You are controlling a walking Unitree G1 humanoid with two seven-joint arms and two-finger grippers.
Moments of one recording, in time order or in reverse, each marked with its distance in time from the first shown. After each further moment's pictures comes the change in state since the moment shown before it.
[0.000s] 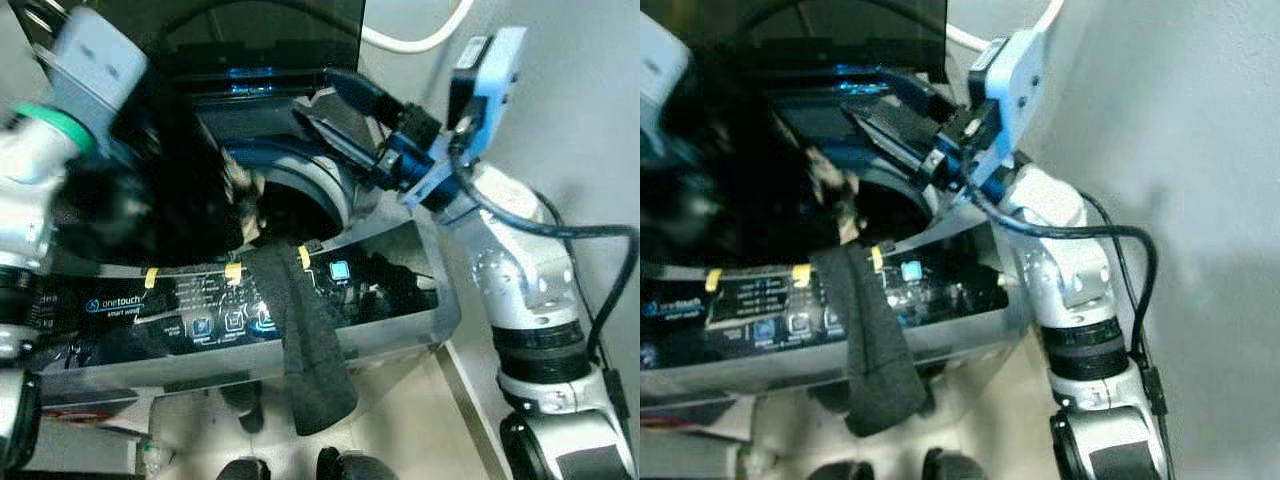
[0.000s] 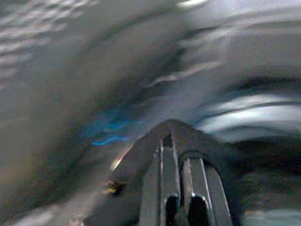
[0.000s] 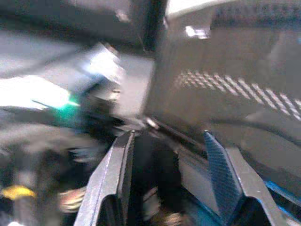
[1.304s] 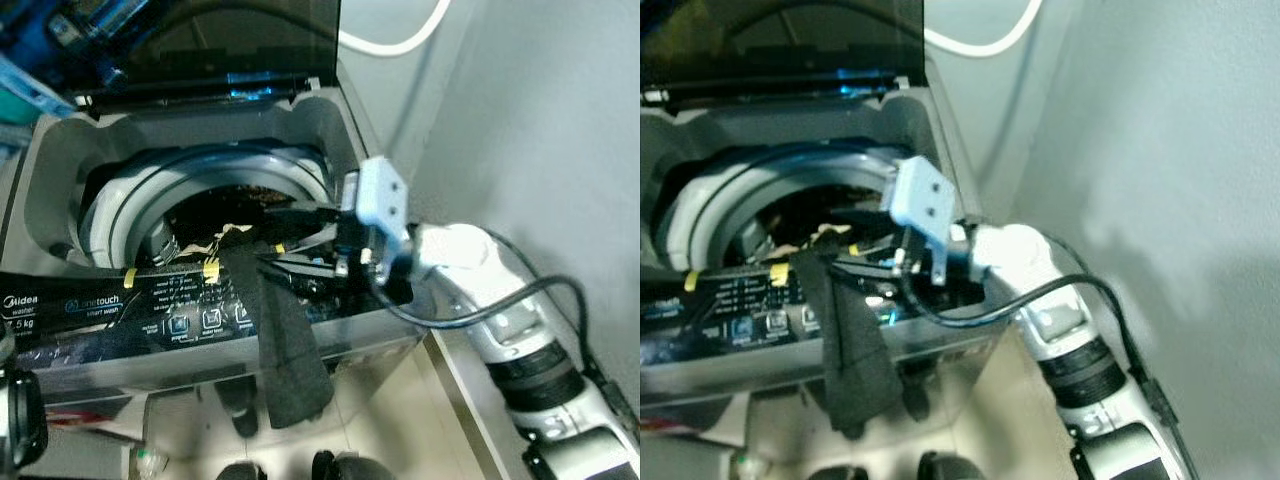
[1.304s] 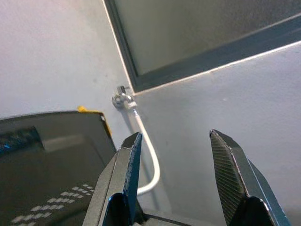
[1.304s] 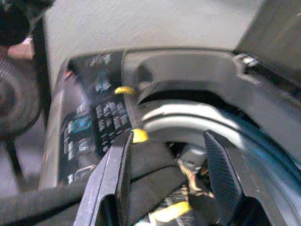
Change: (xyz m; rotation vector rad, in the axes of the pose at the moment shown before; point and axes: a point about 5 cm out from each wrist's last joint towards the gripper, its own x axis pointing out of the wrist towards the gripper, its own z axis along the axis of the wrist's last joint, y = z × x) left arm -0.033 0.009 0.120 -0.198 -0.611 -0.067; right arm -0.014 0.051 -0.045 0.016 0.262 0.431
